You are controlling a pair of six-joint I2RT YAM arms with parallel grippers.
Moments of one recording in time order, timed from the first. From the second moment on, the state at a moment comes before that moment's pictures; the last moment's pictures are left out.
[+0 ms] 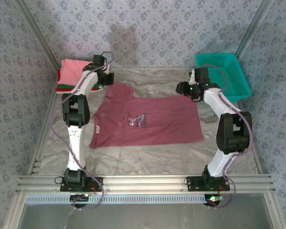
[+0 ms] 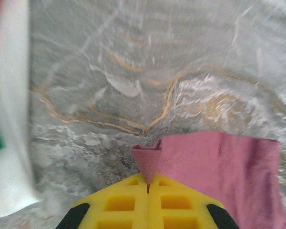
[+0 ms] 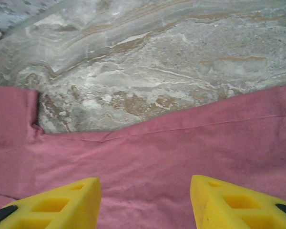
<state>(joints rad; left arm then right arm) -0.15 2.39 2.17 -0.77 0.18 -0.17 0.11 1.75 1.34 -0.45 -0.27 0.37</state>
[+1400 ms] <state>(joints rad) -0.12 2.23 1.88 -0.55 0.08 -0.15 0.09 2.33 1.95 -0.91 0.14 0.48</state>
